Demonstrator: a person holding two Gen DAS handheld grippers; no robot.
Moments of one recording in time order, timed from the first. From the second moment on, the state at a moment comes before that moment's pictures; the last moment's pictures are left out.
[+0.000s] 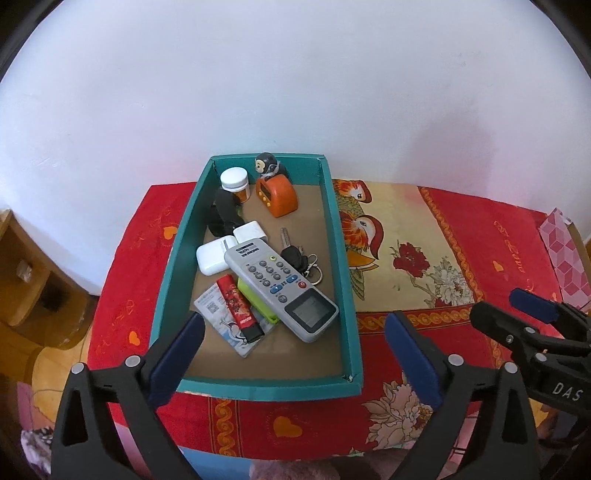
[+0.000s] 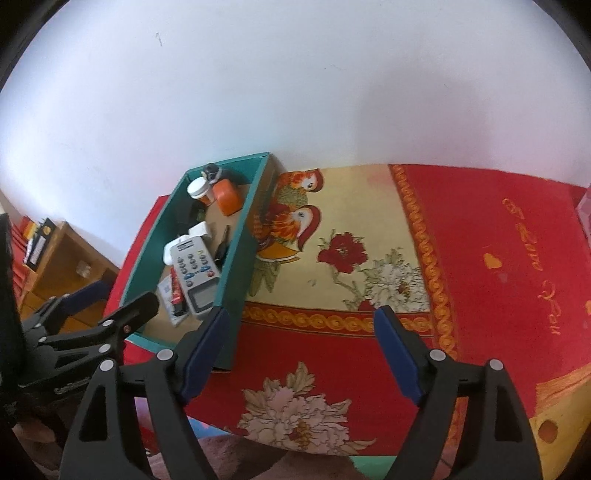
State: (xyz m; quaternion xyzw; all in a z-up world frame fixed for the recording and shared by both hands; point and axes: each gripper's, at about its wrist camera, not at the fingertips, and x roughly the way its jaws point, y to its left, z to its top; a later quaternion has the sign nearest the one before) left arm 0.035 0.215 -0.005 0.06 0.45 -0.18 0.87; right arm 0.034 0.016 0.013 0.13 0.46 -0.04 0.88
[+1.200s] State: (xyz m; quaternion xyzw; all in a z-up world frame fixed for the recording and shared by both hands) left arm 0.028 0.208 -0.012 0.06 0.46 -0.19 0.87; right arm 0.029 0.009 0.006 0.13 0.47 -0.06 0.87
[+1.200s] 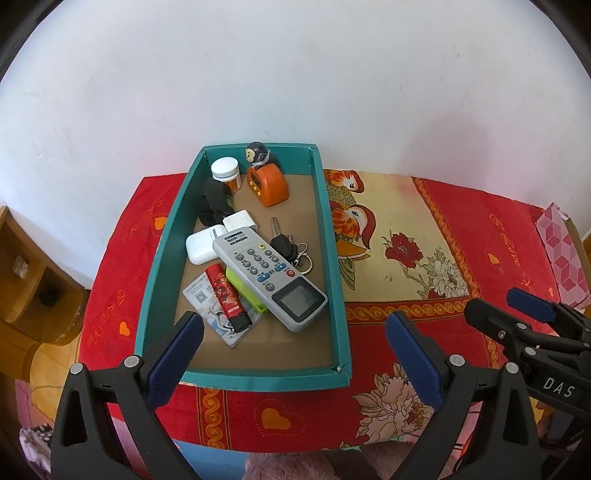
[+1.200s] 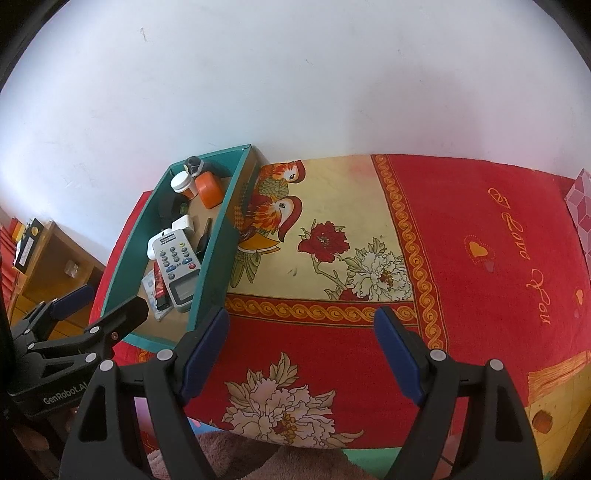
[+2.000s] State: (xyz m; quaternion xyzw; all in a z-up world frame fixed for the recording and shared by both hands) left arm 0.027 0.214 -0.015 0.06 0.47 -0.18 0.86; right arm 0.027 0.015 0.006 0.13 0.47 -0.06 0.87
